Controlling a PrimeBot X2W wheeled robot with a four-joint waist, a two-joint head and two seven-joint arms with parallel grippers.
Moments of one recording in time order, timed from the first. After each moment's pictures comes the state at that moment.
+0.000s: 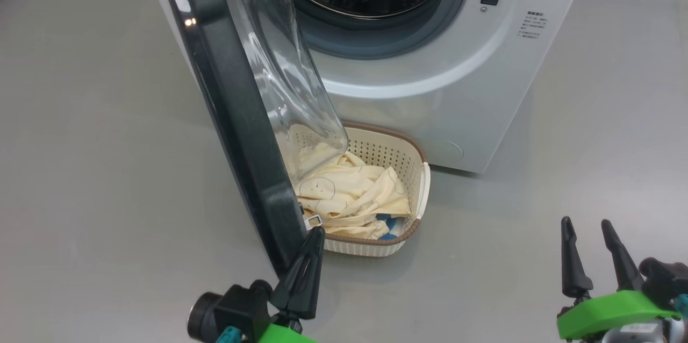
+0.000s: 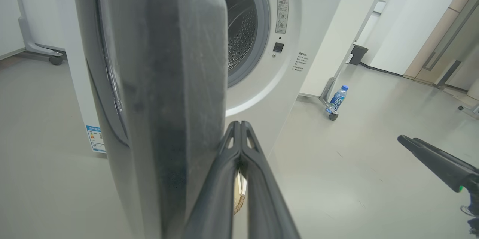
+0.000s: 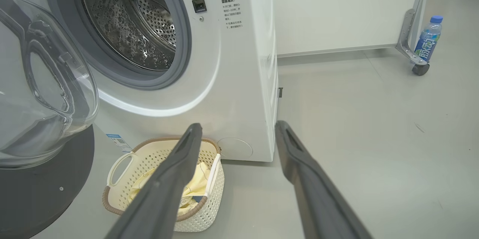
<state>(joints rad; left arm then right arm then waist) -0.07 0.05 -0.54 0.02 -0.28 0.05 -0.19 0.09 -0.04 -0.07 0.16 0.25 0.13 -0.25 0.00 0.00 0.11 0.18</state>
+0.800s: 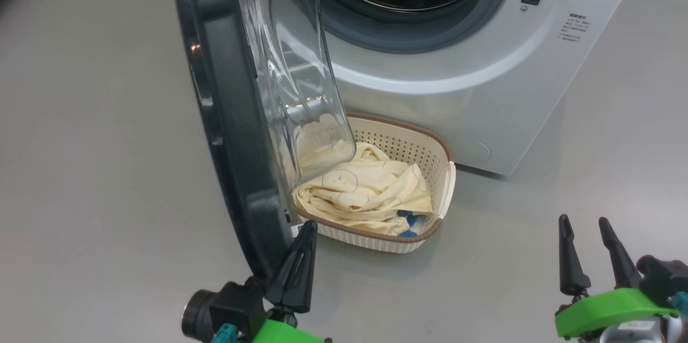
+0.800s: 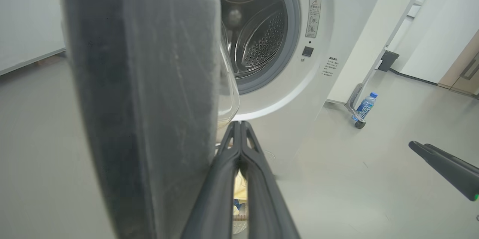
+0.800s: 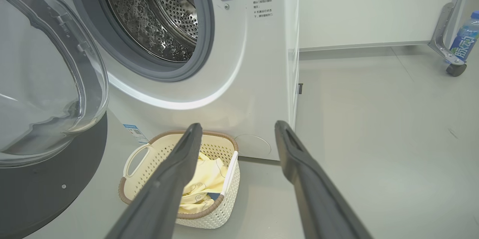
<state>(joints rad) -0.08 0.06 -0.54 0.03 -0.28 0.11 -0.21 0.09 -0.04 -0.07 0.17 0.25 0.13 -0.25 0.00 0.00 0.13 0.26</state>
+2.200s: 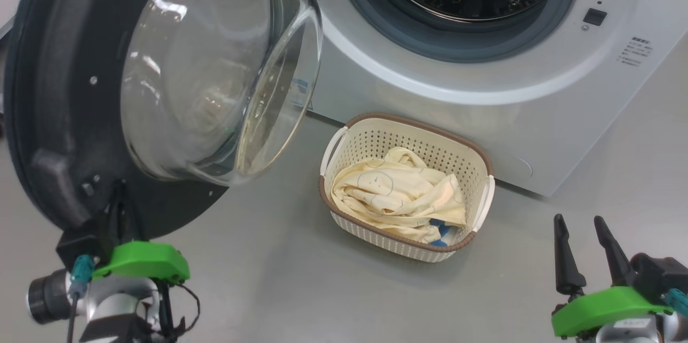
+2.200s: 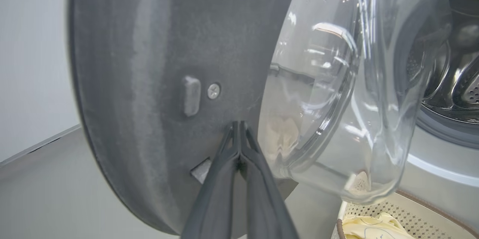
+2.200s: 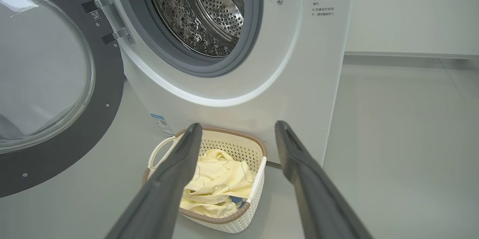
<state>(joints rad) -0.26 0.12 -0.13 0.39 -0.31 0.22 -0.25 0.08 -0.04 -0.06 0.18 0.22 0.13 -0.25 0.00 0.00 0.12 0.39</state>
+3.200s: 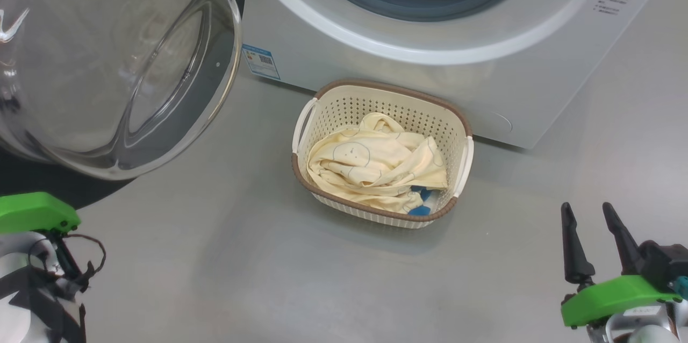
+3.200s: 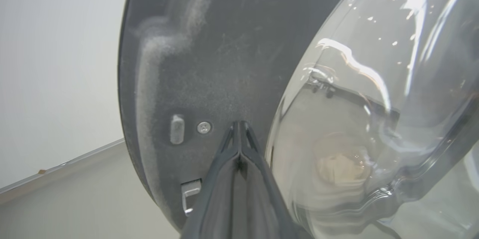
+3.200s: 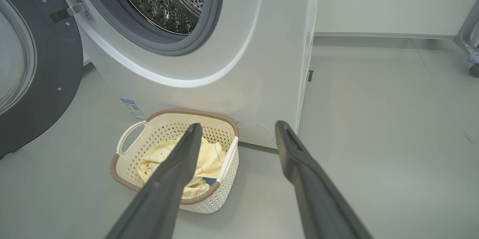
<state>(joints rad) -0.46 0.13 0.28 0.56 -0.20 0.19 -0.25 0.05 -0.09 -0.04 0.18 0.21 0.13 -0.25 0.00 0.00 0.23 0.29</state>
